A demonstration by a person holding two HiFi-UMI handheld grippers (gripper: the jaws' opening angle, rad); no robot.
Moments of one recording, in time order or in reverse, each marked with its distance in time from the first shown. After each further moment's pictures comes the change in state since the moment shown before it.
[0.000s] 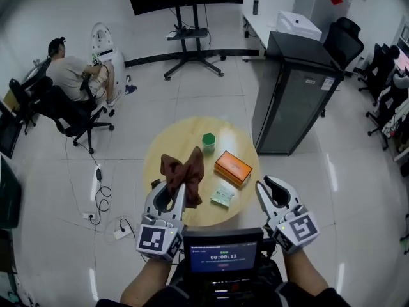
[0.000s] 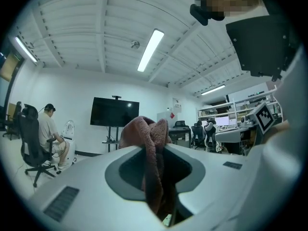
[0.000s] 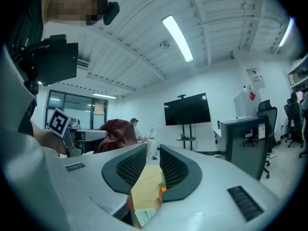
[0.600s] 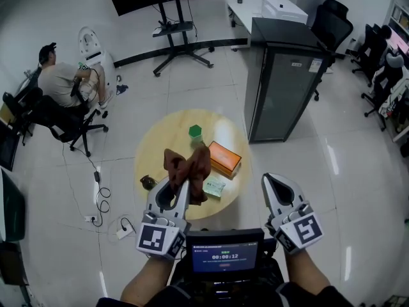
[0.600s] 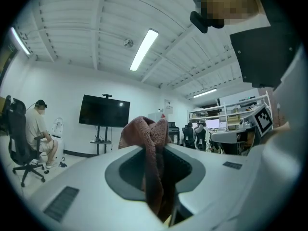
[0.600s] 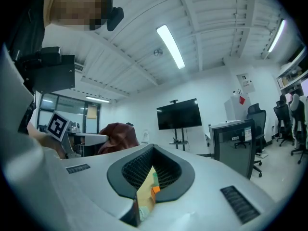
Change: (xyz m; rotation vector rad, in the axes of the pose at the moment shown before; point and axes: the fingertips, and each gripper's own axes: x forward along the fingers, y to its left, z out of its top) left arm 0.024 -0.091 -0.004 0.020 -0.015 -0.121; right arm -0.075 -0.044 0.002 0.009 -0.067 -0.099
